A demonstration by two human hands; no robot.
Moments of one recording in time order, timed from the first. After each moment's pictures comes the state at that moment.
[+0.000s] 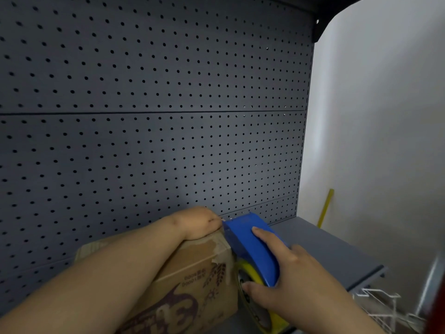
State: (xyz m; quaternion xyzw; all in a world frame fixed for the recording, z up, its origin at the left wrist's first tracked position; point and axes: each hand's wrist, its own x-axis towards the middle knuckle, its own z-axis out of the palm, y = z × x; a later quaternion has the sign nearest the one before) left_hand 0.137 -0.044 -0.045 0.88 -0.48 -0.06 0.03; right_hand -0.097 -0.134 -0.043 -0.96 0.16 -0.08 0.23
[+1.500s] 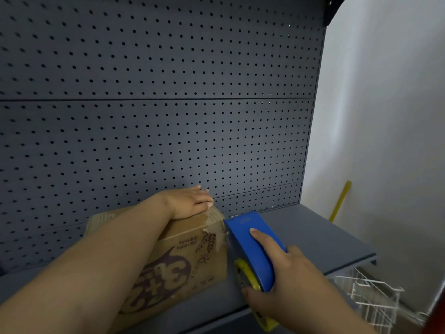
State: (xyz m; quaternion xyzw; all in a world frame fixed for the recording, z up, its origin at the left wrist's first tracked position) left_hand 0.108 -0.018 -0.037 0.90 -0.42 -0.06 -0.03; right_hand -0.139 -0.153 -0.072 -0.97 0.08 -0.08 0.21
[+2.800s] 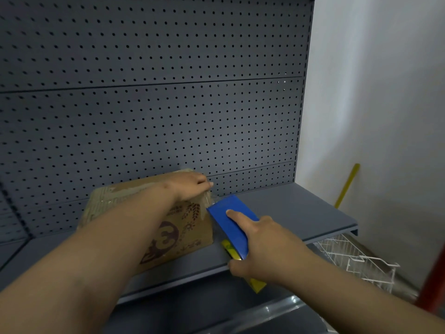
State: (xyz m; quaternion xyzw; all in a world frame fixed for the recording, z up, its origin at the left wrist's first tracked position) left_hand 0.048 -0.048 -0.042 0.95 -0.32 -0.01 0.03; right_hand -0.165 -0.177 -0.072 -0.99 0.00 -0.03 0.15
